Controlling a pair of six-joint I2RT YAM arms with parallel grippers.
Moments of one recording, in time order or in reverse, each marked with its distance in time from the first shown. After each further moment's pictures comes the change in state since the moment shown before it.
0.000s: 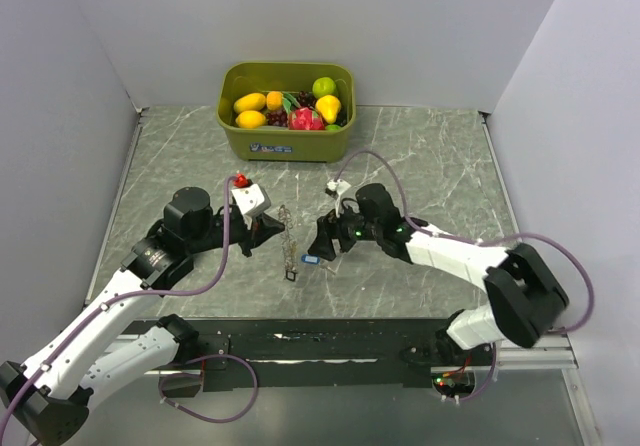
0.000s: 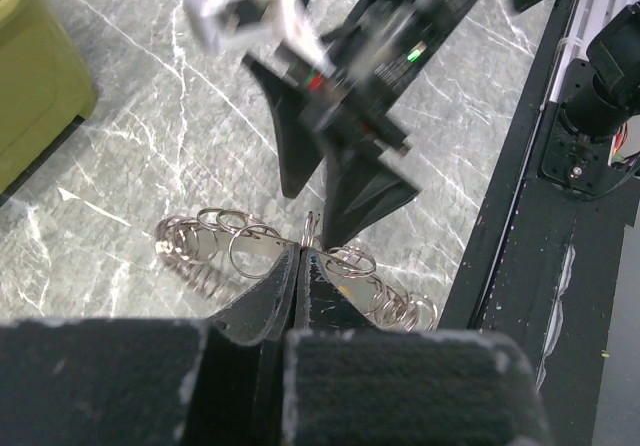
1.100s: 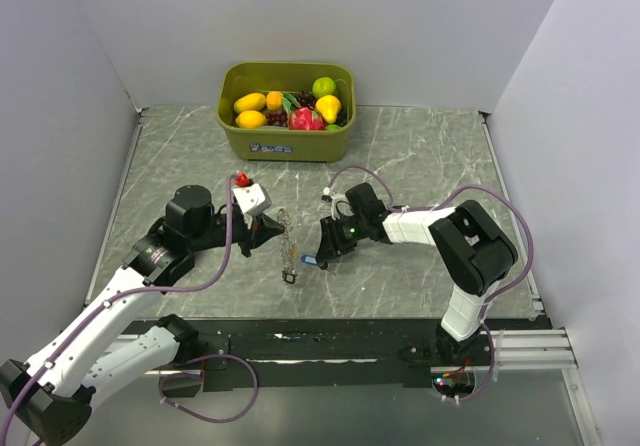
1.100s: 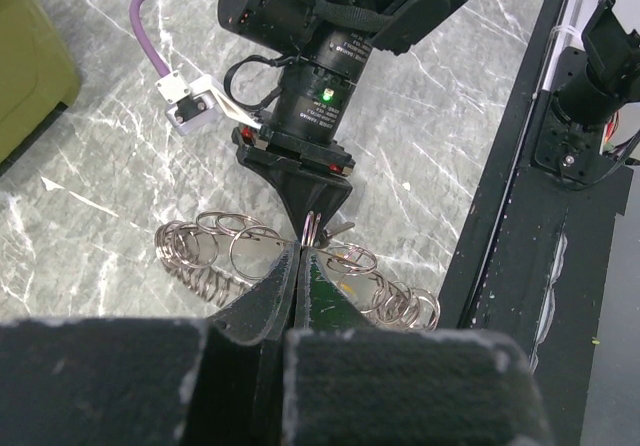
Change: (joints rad) left arm 0.026 0.014 0.000 -0.019 0.040 0.005; right arm -0.092 0.383 0.108 -0.071 -0.182 0.064
